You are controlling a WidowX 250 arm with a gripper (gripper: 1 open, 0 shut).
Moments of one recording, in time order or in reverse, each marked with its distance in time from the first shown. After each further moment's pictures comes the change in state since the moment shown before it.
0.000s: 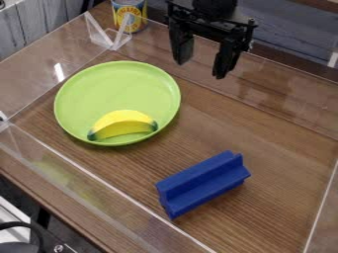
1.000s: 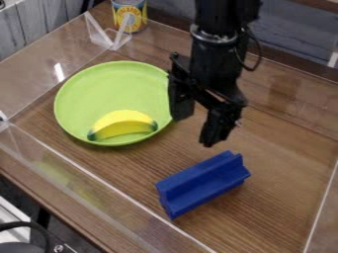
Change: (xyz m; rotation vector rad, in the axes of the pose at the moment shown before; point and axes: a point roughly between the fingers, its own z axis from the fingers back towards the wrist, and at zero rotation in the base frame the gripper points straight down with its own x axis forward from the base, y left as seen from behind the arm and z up) arm -0.053 -0.041 -0.040 0.015 0.042 -0.362
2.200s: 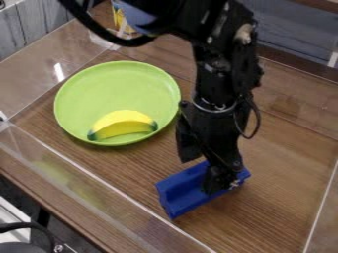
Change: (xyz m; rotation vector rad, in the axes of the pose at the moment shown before) arm -0.009 -0.022 -0.042 0.041 -0.088 -0.143
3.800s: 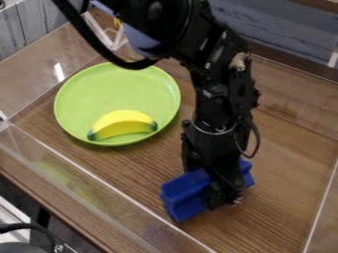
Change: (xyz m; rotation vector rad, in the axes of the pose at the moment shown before) arm 0.001 -0.010 -0.022 -0.050 -0.027 0.012
